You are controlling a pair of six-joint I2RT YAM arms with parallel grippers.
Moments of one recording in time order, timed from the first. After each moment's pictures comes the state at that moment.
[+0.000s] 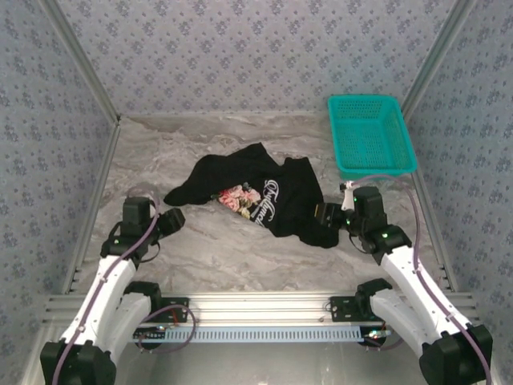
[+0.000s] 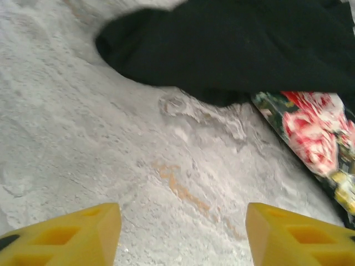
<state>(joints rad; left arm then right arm) -0.14 0.73 0.49 -0.55 0.13 -0.53 0.29 0.81 0.57 -0.46 -0.20 0.42</state>
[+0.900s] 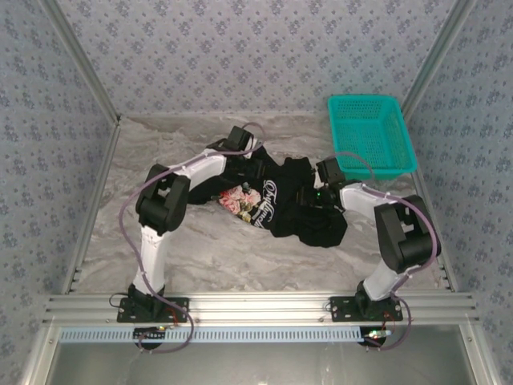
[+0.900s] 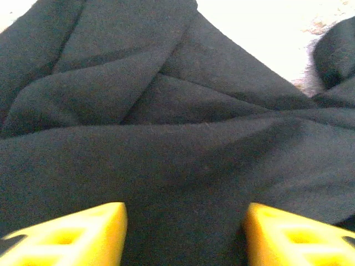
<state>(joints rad) -0.53 2.20 1.68 -0.46 0.12 -0.25 0.31 1.66 0.88 -0.25 -0.21 0.41</state>
